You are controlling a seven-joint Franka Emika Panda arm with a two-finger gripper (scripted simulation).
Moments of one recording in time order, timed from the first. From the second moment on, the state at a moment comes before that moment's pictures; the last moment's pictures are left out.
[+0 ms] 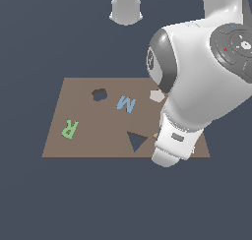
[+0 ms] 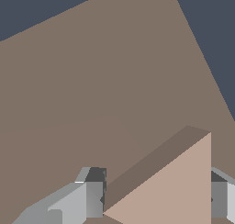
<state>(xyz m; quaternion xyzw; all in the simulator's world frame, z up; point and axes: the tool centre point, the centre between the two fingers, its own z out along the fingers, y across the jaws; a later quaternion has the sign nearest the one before) 0.082 0.120 0.031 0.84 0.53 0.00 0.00</state>
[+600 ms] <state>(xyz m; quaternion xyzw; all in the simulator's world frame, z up) 0.089 0.121 0.031 0.88 0.47 0.00 0.00</state>
